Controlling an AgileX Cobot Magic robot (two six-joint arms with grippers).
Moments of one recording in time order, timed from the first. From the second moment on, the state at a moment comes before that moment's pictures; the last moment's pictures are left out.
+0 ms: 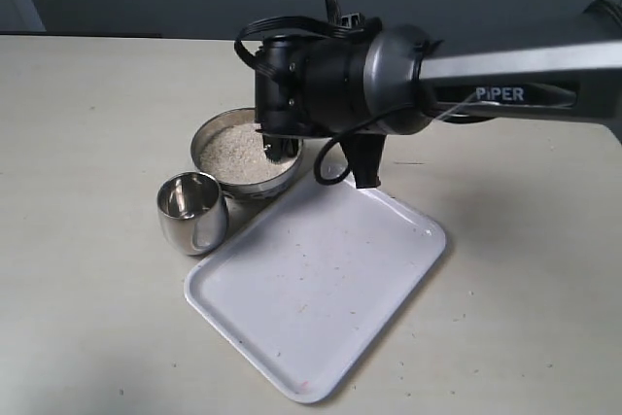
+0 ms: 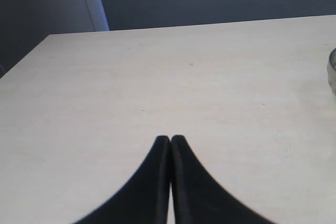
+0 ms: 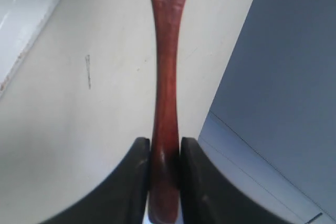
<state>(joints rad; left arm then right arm) -0.06 0.05 0.00 0.07 0.30 0.02 1.01 2.04 -1.43 -1.00 1.11 -0.16</state>
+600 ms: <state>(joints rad) -0.06 0.05 0.00 0.07 0.30 0.02 1.06 2.14 -1.43 -1.18 1.07 -0.08</state>
